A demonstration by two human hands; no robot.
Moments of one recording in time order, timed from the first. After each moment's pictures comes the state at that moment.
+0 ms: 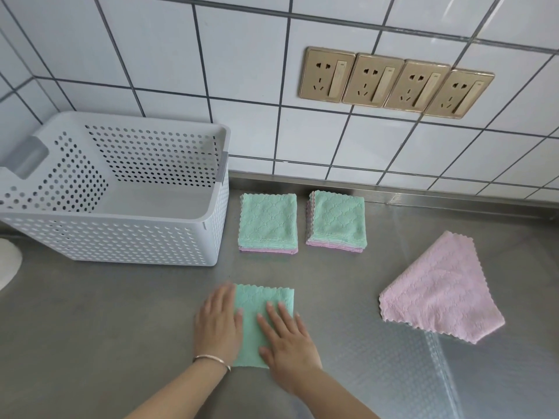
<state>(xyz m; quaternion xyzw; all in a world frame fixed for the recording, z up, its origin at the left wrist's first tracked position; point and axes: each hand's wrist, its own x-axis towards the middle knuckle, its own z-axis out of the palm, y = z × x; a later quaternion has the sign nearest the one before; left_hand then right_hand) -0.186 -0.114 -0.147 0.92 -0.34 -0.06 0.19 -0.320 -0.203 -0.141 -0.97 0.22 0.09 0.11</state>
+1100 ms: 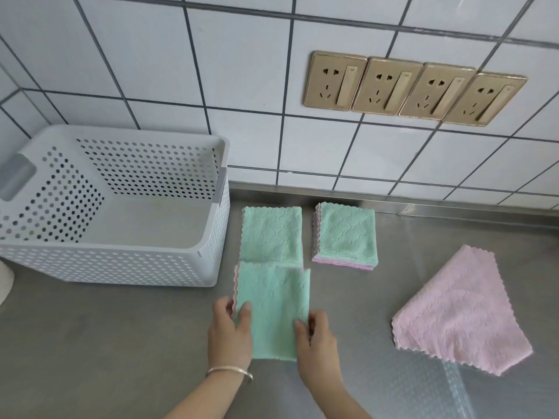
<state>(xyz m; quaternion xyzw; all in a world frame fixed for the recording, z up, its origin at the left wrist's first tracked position) -0.190 -0.160 -0.081 0.86 -0.05 -0.18 0.48 -0.300 -0.240 -0.083 -0.74 0.47 -0.11 0.47</state>
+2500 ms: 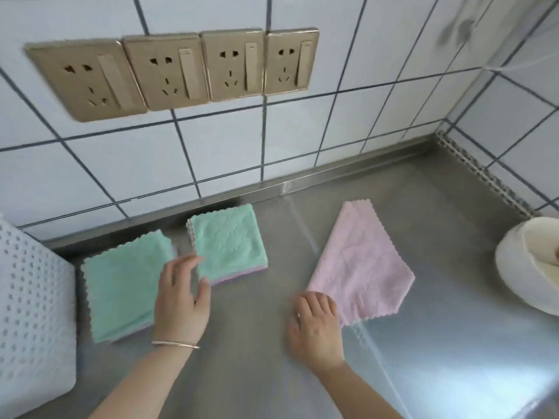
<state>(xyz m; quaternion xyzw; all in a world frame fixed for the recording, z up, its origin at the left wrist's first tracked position) -0.168 -0.323 -0.080 0.79 -0.47 -0.08 0.38 -0.389 -0.371 -0.126 -0.85 0.46 -0.20 0.12</state>
